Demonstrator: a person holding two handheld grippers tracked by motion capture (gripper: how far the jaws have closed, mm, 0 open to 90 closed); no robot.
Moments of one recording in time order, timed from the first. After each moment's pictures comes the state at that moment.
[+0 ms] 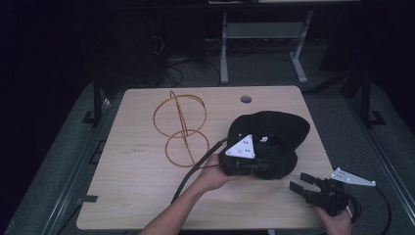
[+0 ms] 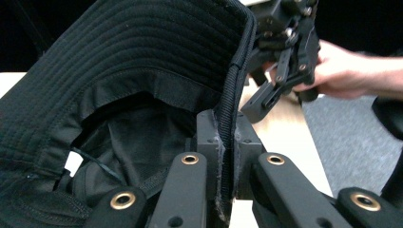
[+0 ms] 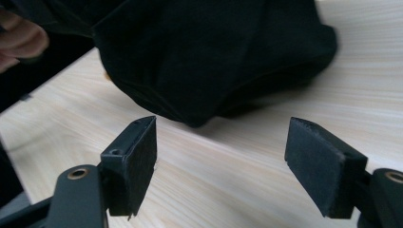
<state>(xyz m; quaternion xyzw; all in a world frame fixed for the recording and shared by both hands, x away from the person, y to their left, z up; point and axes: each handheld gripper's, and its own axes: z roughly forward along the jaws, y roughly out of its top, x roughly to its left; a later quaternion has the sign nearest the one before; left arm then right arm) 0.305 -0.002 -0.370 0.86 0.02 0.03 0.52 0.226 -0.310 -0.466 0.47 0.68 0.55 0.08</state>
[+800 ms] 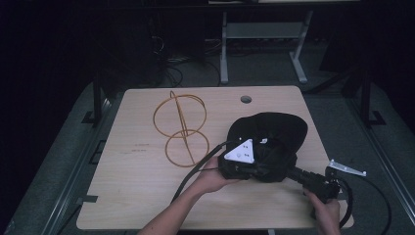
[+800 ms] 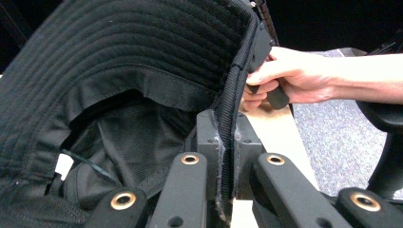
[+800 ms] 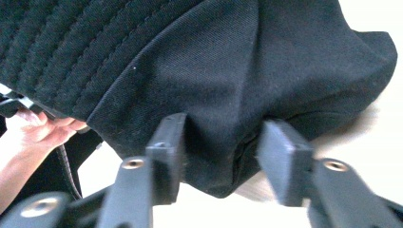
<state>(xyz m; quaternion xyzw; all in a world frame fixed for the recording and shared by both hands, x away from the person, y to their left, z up) 0.298 -0.001 -0.373 0.86 0.00 0.02 0.51 0.258 -0.309 -0.479 0.48 0.60 0.64 -0.03</state>
